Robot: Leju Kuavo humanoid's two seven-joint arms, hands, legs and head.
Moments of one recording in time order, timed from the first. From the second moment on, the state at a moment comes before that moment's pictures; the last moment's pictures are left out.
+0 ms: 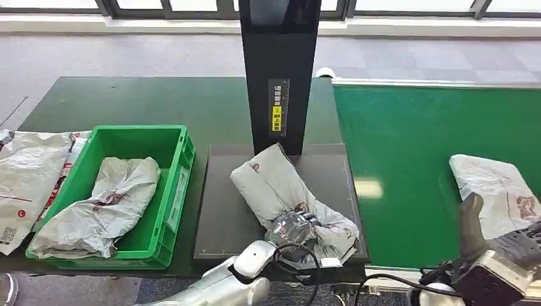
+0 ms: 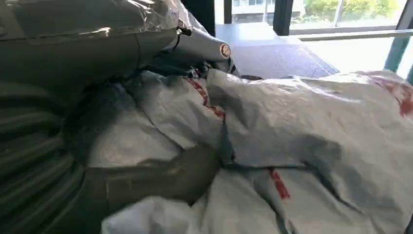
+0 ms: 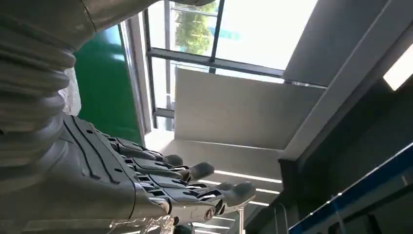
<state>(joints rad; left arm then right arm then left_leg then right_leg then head) -0.57 -0.38 -1.09 -0.48 -0.79 0.39 0.13 0.09 0.33 -0.25 -1.81 0.39 -0.70 -0.70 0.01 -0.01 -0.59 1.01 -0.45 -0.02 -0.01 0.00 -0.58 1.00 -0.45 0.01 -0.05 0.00</state>
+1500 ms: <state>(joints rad) -0.24 -0.31 -0.23 -1.54 -1.57 0.69 -0.04 0.11 0.33 -0.23 -1.75 0.40 -0.70 -0.70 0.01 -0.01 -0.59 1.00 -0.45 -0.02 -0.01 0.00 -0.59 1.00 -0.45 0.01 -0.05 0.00</state>
